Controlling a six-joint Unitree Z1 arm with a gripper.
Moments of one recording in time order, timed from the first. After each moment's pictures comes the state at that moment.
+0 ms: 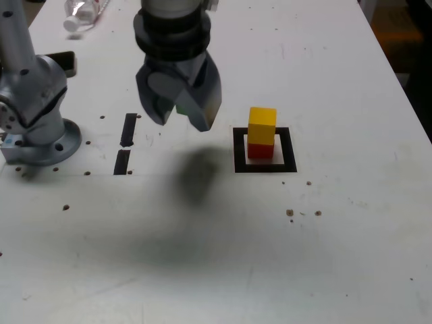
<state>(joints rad) -0.33 1.66 -1.20 1.22 0.12 -0.02</state>
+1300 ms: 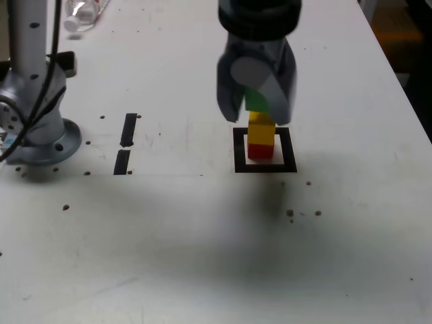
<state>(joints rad) -0.28 1.92 -1.67 1.39 0.06 -0.01</state>
